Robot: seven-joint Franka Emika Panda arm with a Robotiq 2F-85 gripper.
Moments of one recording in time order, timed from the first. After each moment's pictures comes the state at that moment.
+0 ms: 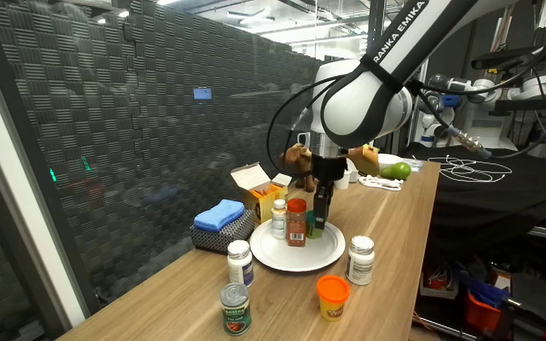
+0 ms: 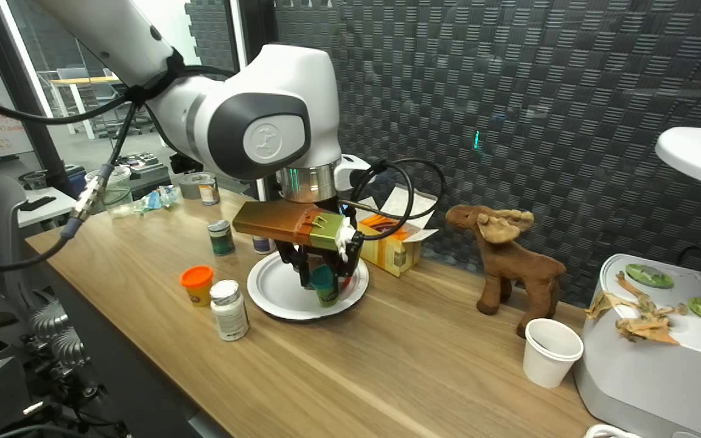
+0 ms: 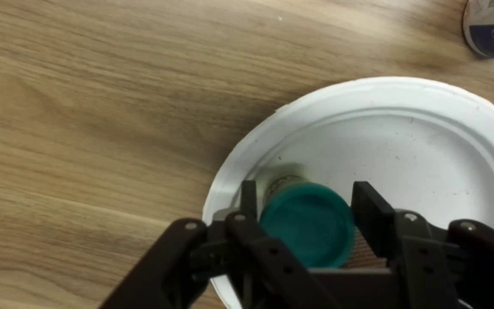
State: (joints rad) arm -0.07 0.33 0.04 -2.18 -0.03 2.58 -0.43
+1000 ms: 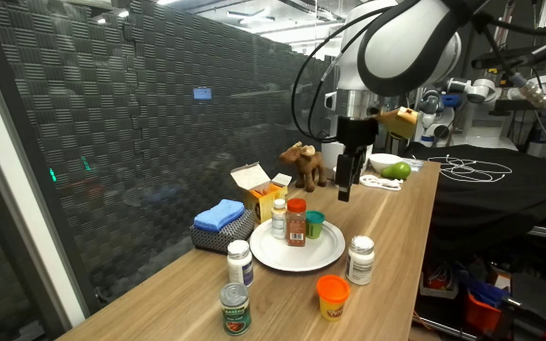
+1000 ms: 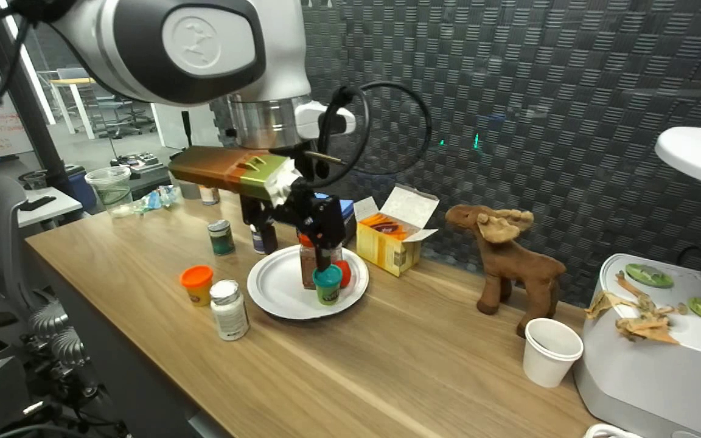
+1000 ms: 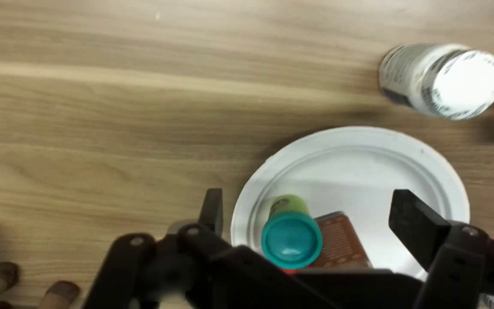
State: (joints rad) arm -0.06 0.04 0.01 -2.35 -0.07 2.44 -0.24
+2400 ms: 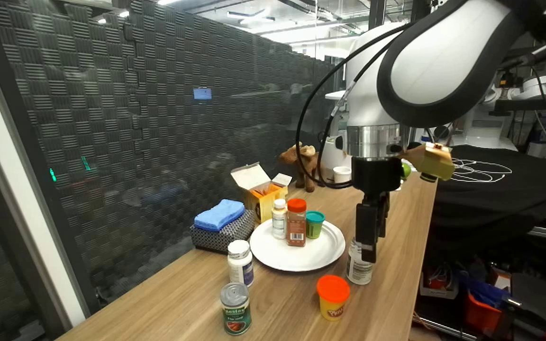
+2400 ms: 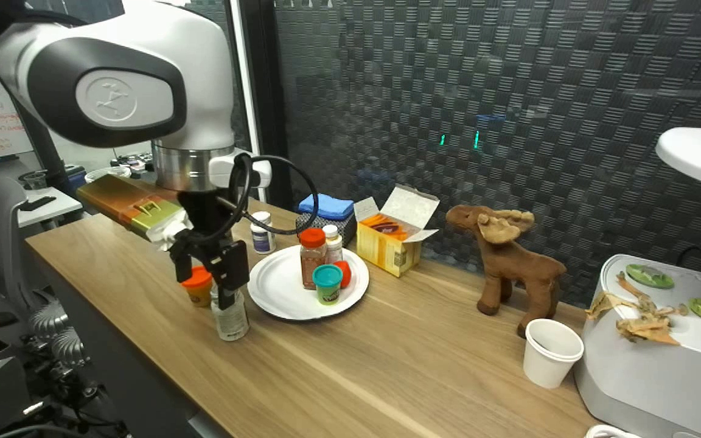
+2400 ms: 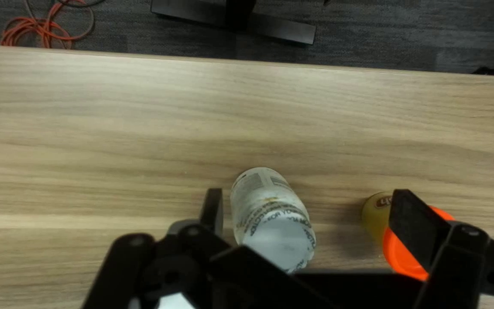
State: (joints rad) arm 0.05 -0.01 0.05 -2.53 0.07 2.40 -0.17
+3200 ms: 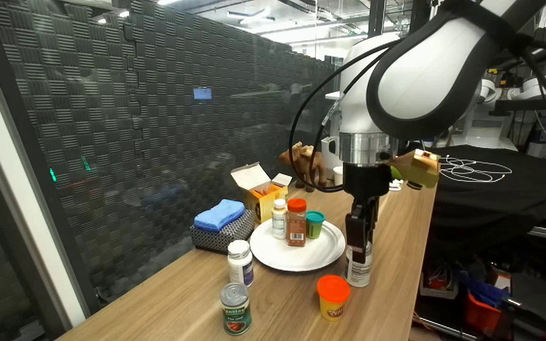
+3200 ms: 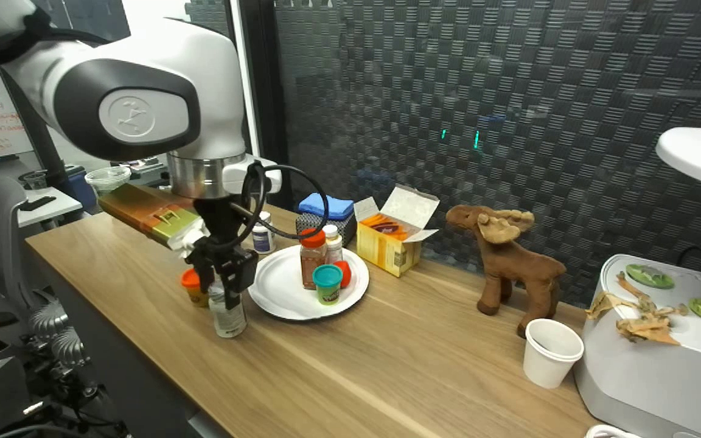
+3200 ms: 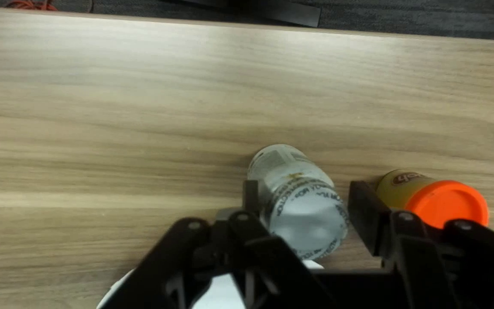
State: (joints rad) arm 0.05 0.05 0.05 -2.50 0.07 2.47 -0.17
